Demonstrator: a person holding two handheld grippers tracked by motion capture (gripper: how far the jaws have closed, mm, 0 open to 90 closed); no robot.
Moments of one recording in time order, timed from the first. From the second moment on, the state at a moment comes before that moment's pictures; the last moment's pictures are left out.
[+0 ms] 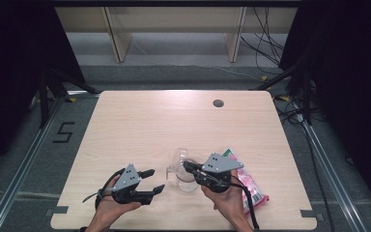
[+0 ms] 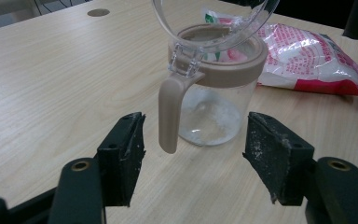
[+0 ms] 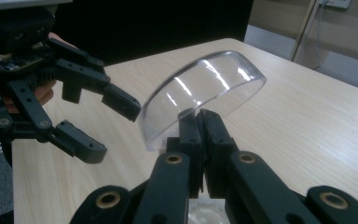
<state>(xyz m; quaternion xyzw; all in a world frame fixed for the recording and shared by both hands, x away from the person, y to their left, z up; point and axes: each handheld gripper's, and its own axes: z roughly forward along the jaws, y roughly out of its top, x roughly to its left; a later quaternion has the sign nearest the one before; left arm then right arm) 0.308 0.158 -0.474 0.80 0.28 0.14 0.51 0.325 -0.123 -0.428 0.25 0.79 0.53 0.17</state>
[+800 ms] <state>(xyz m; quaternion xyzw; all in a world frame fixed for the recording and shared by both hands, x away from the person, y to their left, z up) 0.308 0.162 -0.477 0.80 0.29 0.14 0.50 0.333 -0.139 -0.414 0.25 0.78 0.54 0.18</state>
